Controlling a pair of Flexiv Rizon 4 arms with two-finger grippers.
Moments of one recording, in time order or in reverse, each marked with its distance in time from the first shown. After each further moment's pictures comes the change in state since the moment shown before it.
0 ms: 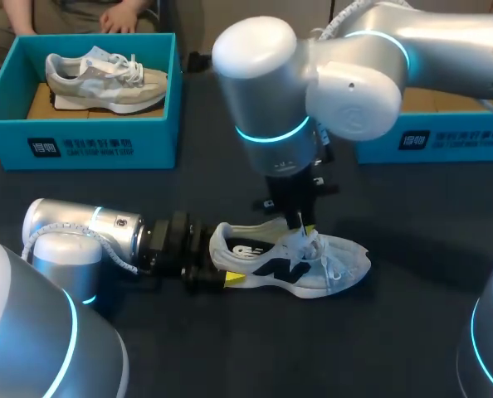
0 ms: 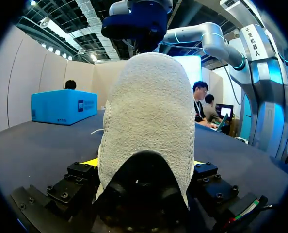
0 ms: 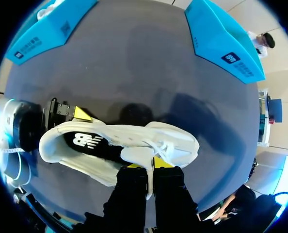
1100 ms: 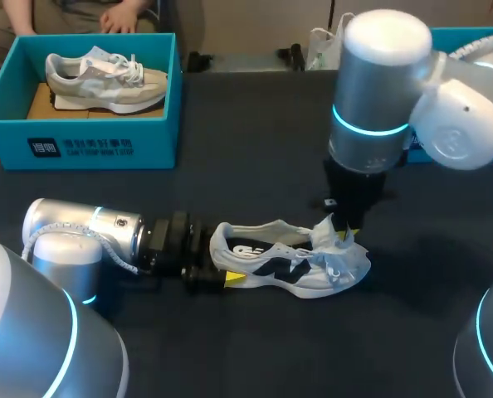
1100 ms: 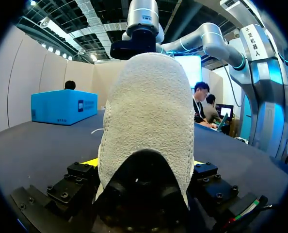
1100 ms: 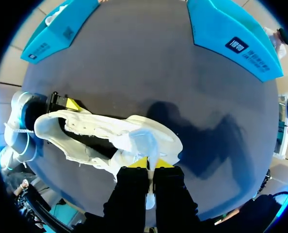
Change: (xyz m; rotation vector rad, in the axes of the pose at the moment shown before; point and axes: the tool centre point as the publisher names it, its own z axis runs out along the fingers) left arm 0.000 0.000 0.000 0.000 -0.001 0.000; right arm -0.065 -0.009 0.026 0.009 0.238 -0.070
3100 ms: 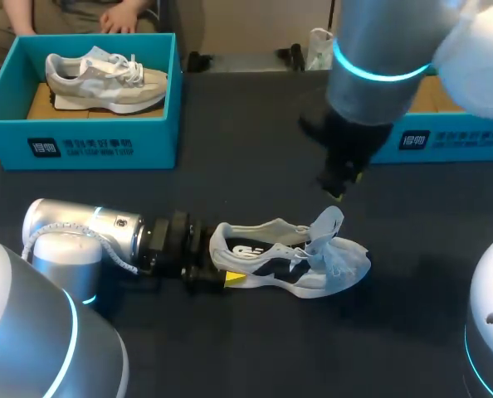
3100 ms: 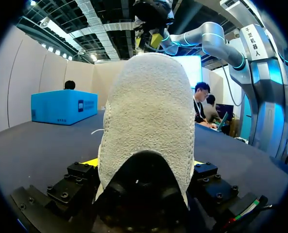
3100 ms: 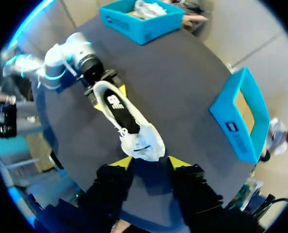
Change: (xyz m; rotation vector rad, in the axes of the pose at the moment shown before) left arm 0.000 0.000 0.000 0.000 -0.001 0.000; right arm 0.023 -0.004 -0.133 -0.143 -0.109 -0.735
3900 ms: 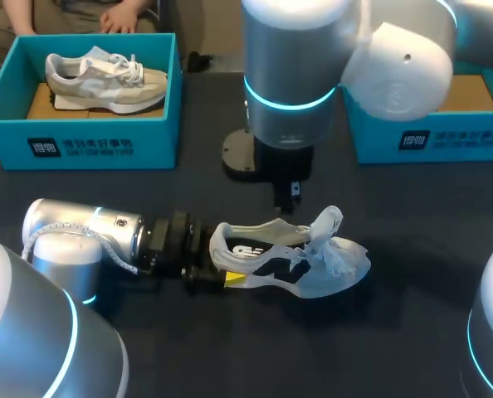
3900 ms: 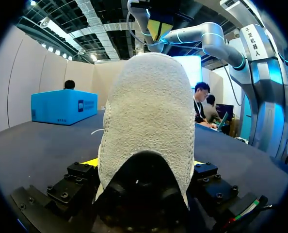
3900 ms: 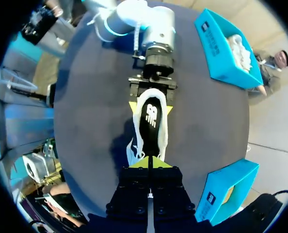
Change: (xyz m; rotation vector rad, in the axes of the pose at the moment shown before) left arm 0.000 0.000 0.000 0.000 0.000 0.000; right arm 0.053 0.060 0.027 -0.001 0.016 -0.704
